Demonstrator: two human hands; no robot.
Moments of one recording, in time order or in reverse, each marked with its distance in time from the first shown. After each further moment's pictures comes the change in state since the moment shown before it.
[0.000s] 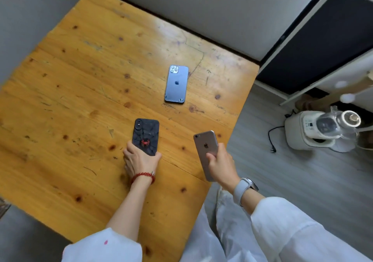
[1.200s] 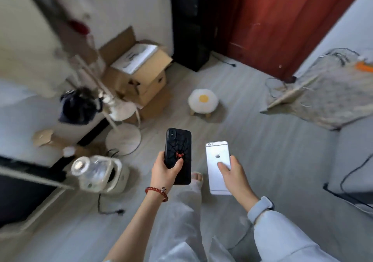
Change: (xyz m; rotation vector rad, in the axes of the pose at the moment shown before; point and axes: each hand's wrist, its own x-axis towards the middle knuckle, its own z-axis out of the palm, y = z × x) left_hand -0.730 0.338 0.382 0.142 -1.332 1.239; right_hand -0.322 0.599 -0.400 0.915 1.227 0.775
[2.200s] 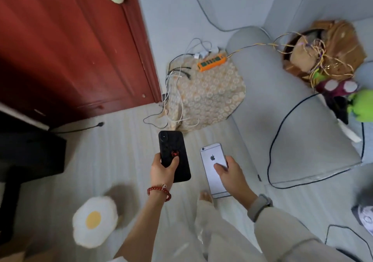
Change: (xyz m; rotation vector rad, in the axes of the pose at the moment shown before) left_hand 0.321 0.334 0.645 0.265 -0.651 0.124; right_hand 0.417 0.088 -0.488 0.318 0.641 0.432
